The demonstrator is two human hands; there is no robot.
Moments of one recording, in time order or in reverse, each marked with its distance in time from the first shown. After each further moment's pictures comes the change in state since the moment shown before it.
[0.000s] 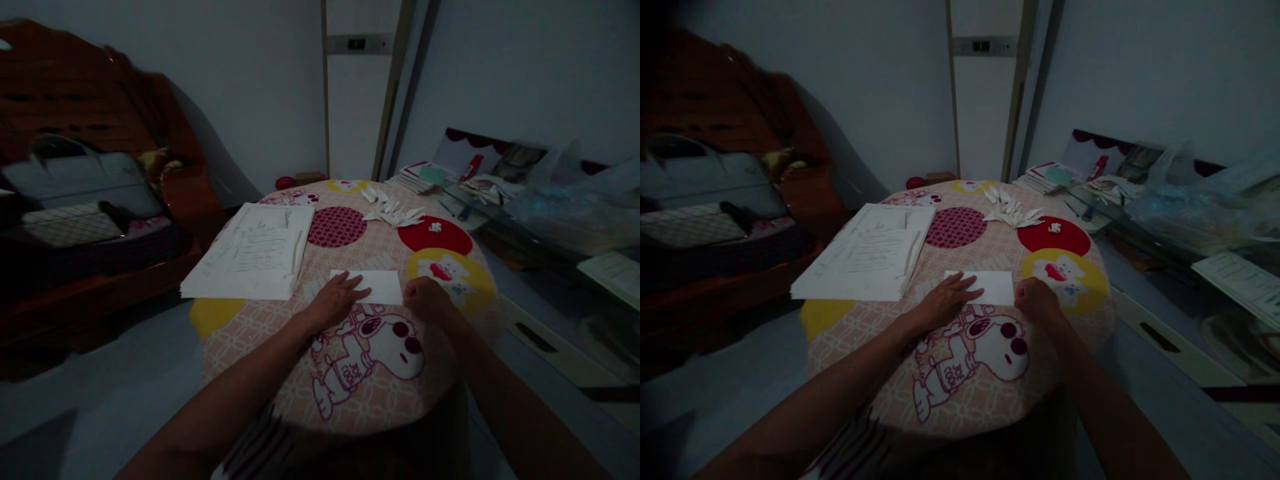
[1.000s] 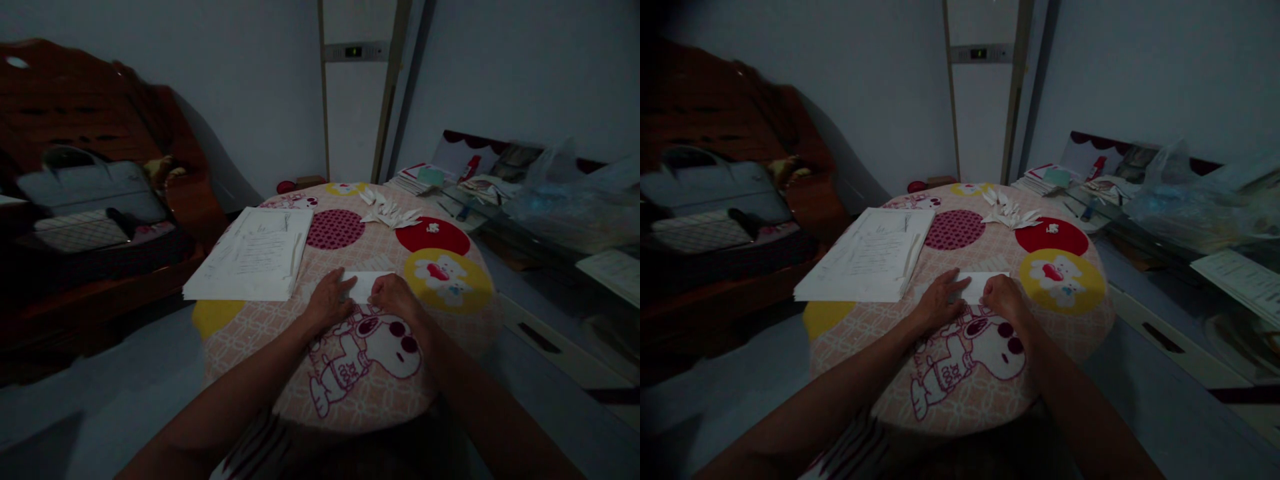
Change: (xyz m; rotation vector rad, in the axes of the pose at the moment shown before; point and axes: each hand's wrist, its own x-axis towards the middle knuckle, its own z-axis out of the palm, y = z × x) left_hand 0.000 0.005 0.008 -0.175 0.172 -0.378; right_hand 0.012 -0.053 0.024 0.198 -0.088 -0.025
